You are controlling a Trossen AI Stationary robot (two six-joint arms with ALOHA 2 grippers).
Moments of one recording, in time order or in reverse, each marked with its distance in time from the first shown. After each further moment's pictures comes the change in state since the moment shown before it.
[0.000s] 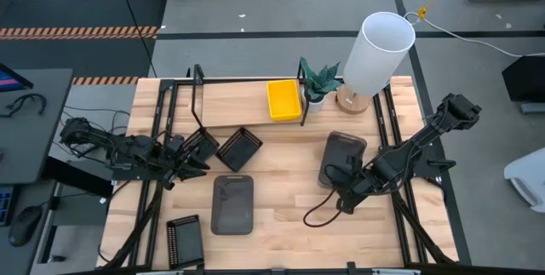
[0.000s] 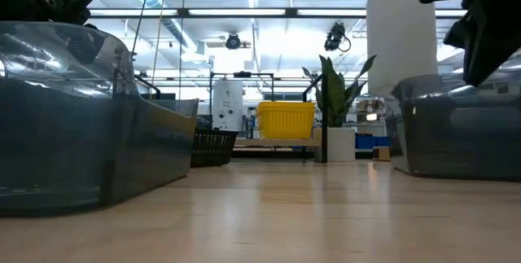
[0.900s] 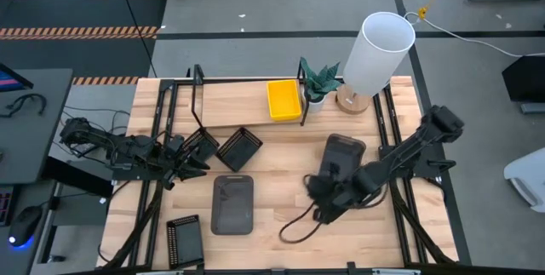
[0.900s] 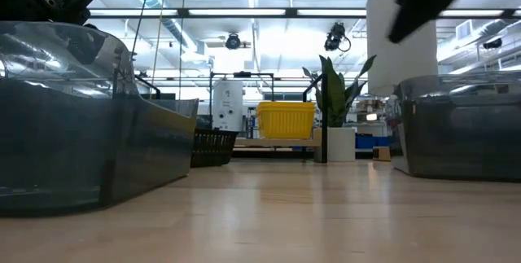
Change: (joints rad) left arm 0.000 0.000 0.000 0.000 0.000 0.000; right arm -0.013 0.257 0.309 0.050 0.156 -0.125
